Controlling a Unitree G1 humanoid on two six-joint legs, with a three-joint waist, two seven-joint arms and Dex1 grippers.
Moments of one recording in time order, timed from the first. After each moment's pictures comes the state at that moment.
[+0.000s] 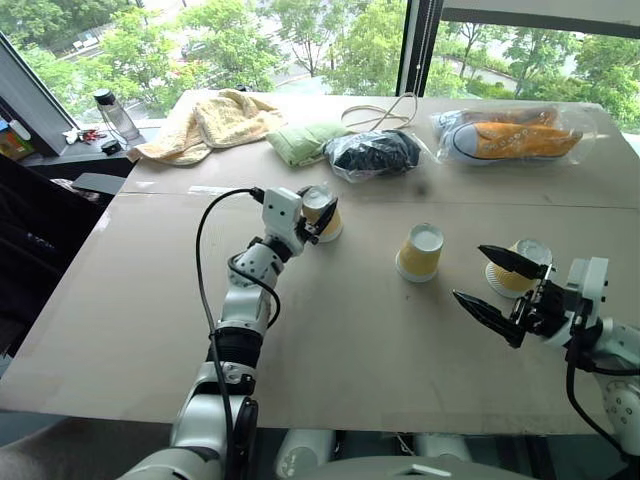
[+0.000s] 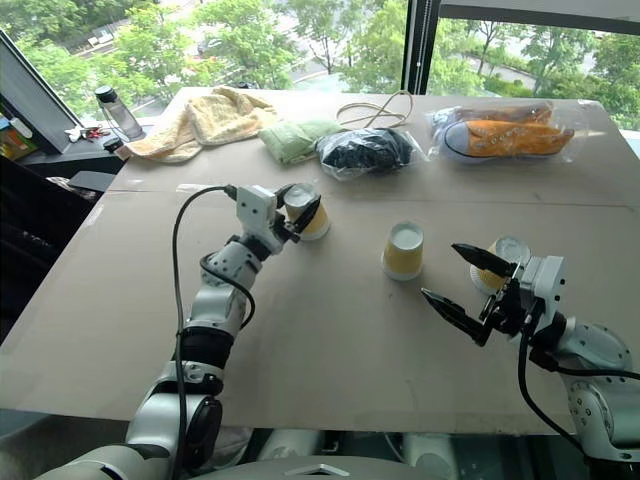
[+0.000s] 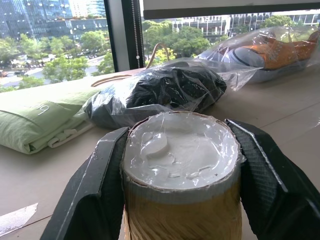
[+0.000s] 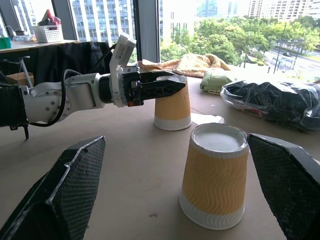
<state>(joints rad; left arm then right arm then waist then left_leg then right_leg) -0.51 0.21 0.04 0.44 -0.16 -0.22 -0.52 0.16 -0.56 -0.21 -0.40 0.66 0.12 0.95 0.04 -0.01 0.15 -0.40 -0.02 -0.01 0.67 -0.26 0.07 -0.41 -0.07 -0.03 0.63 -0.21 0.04</state>
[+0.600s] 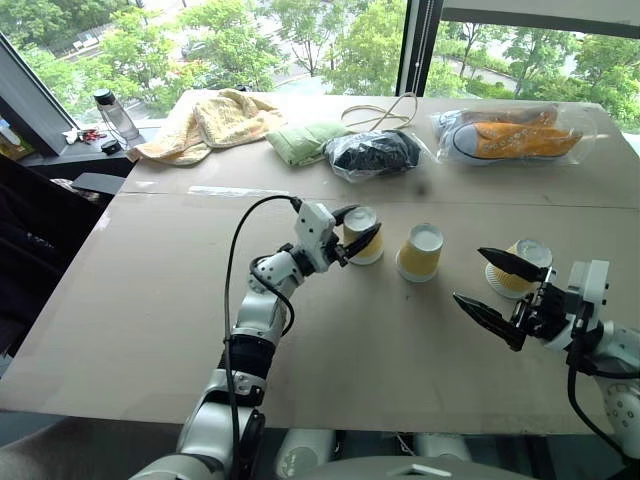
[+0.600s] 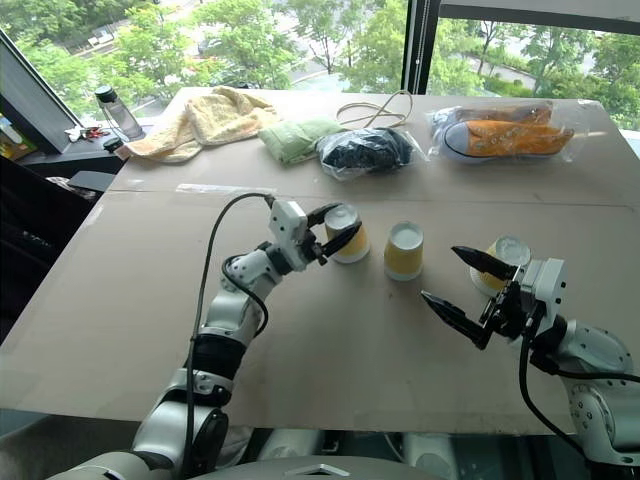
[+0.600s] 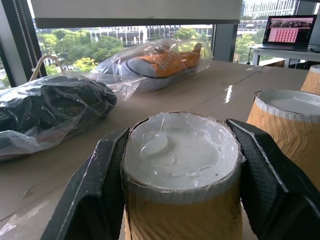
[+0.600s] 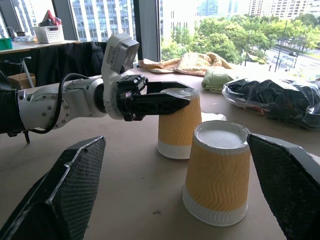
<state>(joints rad) -0.46 0.18 -0.09 0.33 -0.24 -0.15 -0.81 0.18 -0.56 -0.21 -0.41 0.67 0.11 0.95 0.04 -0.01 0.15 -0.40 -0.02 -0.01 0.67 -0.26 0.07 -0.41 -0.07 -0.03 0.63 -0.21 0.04</state>
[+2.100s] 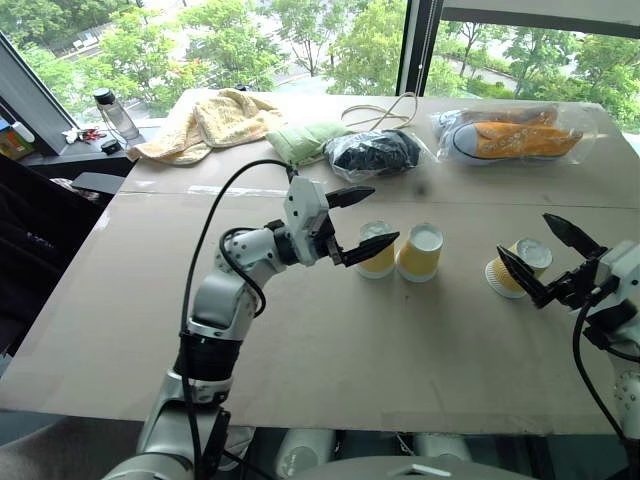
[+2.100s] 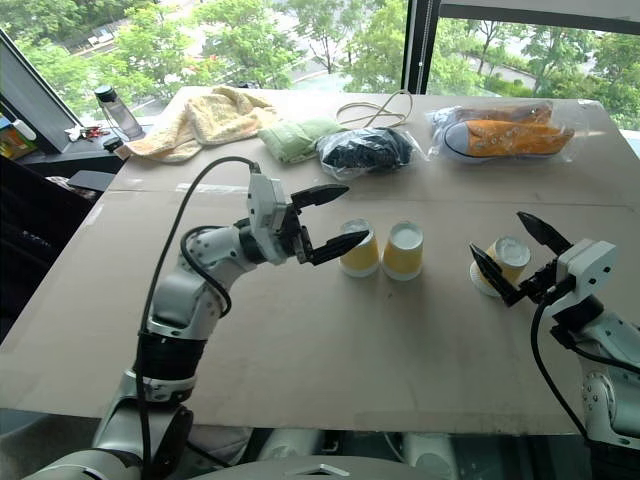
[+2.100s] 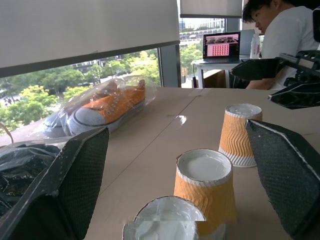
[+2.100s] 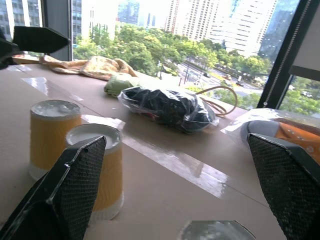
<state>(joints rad) -0.48 0.44 -0.09 -0.18 -0.48 0.29 -0.97 0.09 -0.49 -0.37 -0.22 0.49 -0.06 0.73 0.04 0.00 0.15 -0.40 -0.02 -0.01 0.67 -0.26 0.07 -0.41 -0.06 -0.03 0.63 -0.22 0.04</state>
